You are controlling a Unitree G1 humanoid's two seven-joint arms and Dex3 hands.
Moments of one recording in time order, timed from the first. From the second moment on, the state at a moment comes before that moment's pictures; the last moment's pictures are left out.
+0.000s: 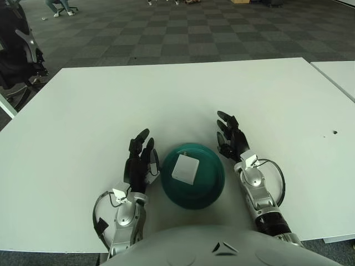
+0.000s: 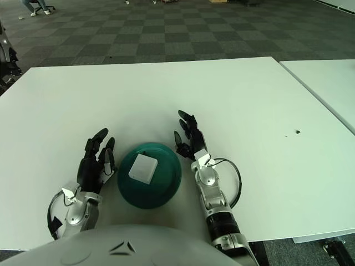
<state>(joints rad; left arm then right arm) 0.45 -0.12 -0.08 -0.07 -0.14 -0.34 -0.03 -0.02 0.00 0.13 0.40 -0.11 -0.46 -0.11</state>
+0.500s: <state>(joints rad) 0.43 -0.13 -0.08 -0.01 -0.01 -0.42 0.06 -0.13 0.08 0.08 0.58 -0.09 -0.63 -0.23</state>
